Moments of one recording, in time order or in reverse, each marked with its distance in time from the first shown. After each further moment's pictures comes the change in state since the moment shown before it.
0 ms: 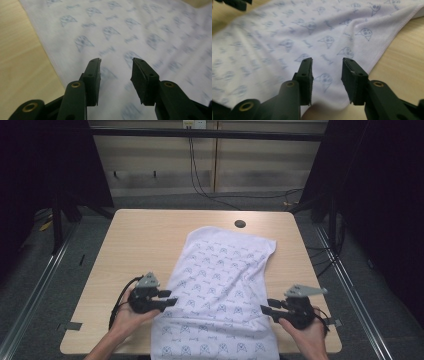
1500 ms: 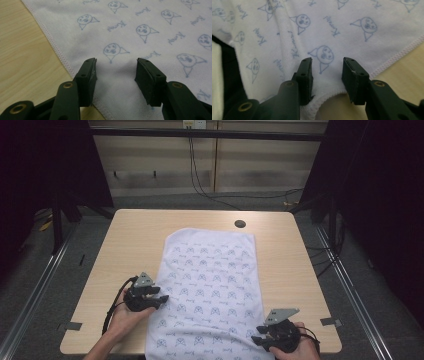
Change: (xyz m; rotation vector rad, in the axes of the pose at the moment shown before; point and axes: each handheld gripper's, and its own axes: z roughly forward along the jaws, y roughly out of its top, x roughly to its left) left arm 0.017 -0.028 0.000 0.053 0.168 0.013; right arm 0.040 -0.043 0.020 0.251 0.102 -0.228
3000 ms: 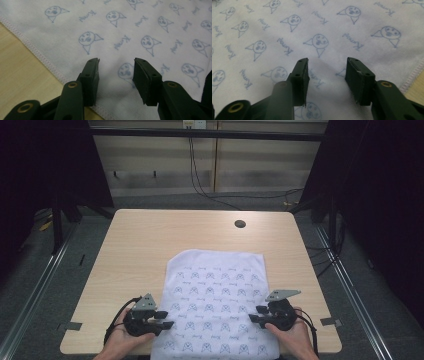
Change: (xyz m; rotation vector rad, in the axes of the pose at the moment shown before) left arm -0.045 -0.020 -0.022 0.025 -0.218 0.033; right arm -0.045 0.019 0.019 -0.115 -0.044 0.163
